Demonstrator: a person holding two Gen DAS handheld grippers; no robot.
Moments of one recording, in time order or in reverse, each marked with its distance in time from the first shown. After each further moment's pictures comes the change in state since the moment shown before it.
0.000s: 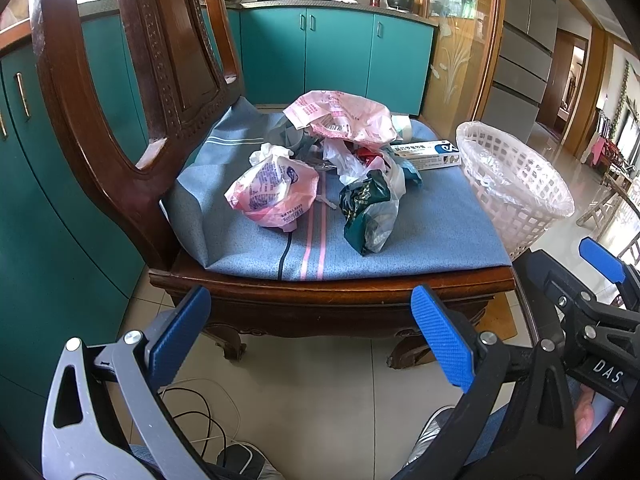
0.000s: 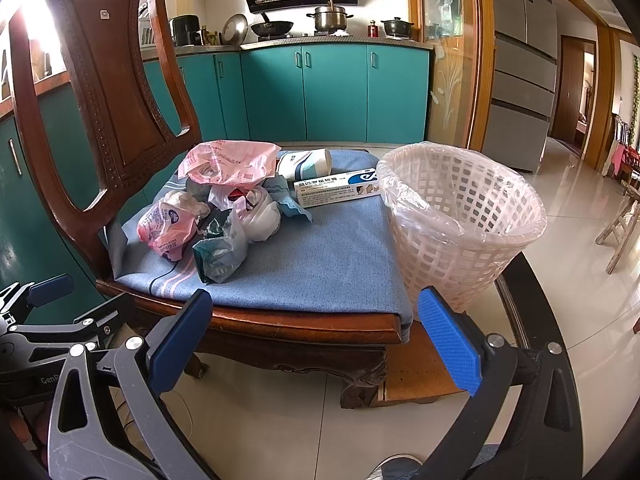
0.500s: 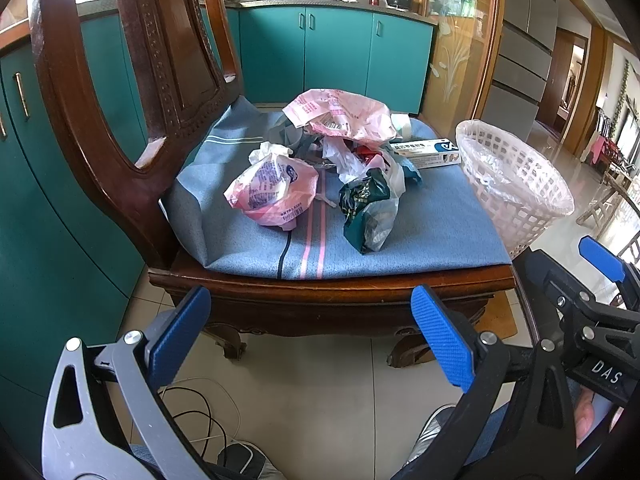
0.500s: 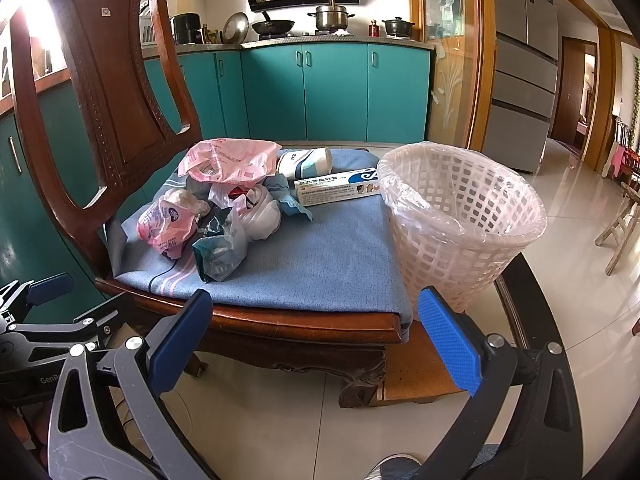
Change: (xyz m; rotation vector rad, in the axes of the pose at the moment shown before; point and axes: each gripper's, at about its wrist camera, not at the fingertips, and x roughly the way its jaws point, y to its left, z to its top) left arm 0.002 0.000 -0.001 0.001 0.007 -0.002; right arm 0.000 -0.001 -0.001 0.000 0.002 0.000
